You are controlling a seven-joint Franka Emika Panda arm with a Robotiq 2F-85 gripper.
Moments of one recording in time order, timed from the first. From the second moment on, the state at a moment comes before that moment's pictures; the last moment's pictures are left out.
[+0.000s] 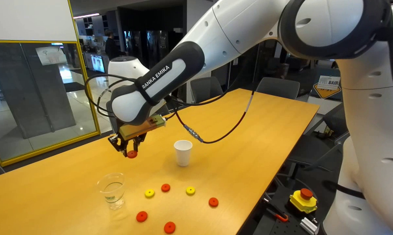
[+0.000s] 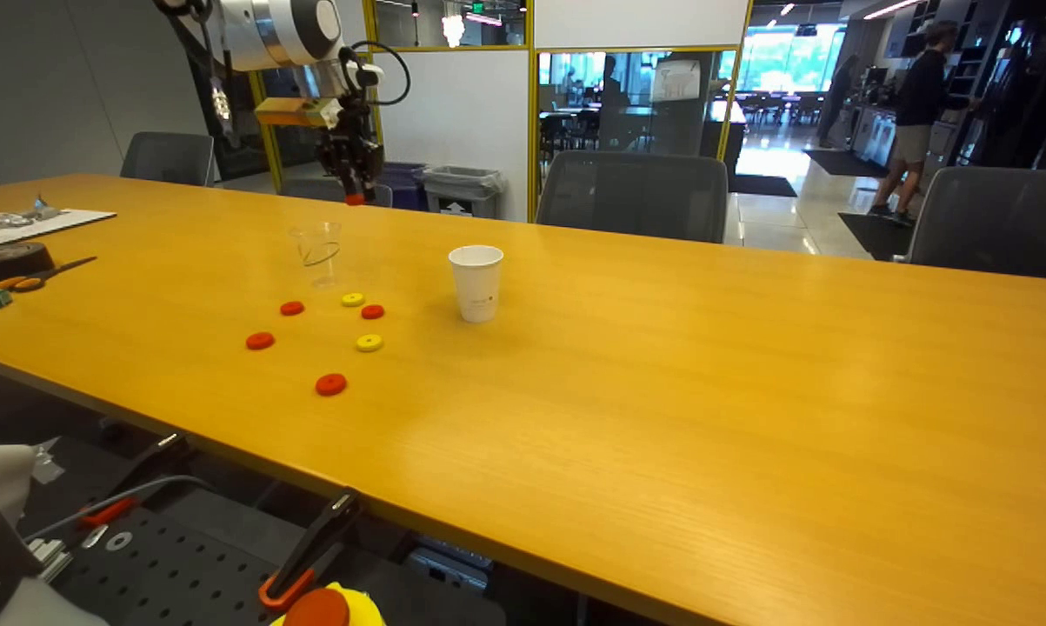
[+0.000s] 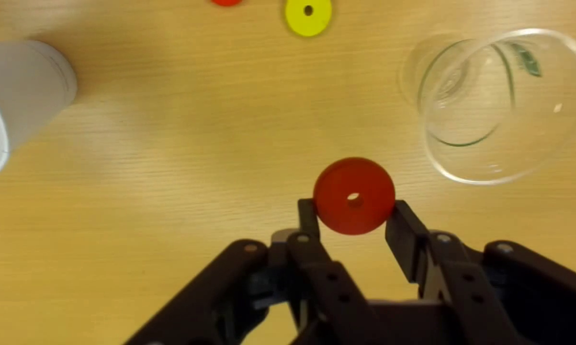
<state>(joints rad) 0.33 0.40 0.01 -1.82 -0.15 2.39 0.46</state>
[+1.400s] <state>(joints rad) 0.36 0.50 0.11 -1.77 -0.12 2.44 0.47</state>
